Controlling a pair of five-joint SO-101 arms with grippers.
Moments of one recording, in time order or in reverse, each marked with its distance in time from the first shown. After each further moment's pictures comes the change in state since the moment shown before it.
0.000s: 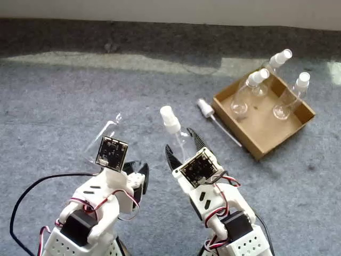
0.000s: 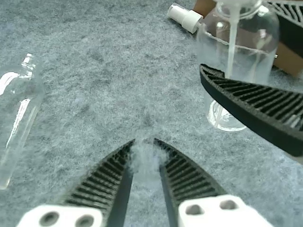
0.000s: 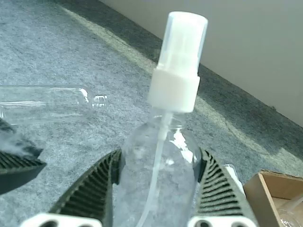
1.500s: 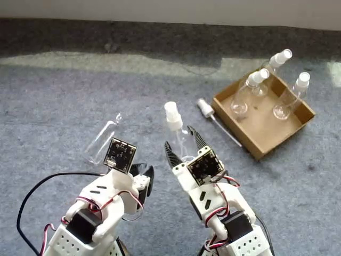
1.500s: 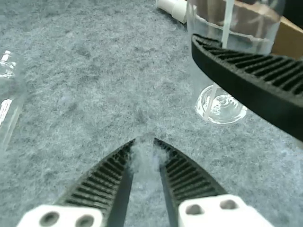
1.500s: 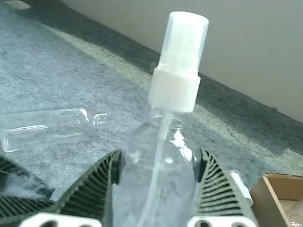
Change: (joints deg) left arm 2.6 0.0 4.5 -4.0 -0.3; right arm 0.0 0.0 0.0 -3.1 -5.9
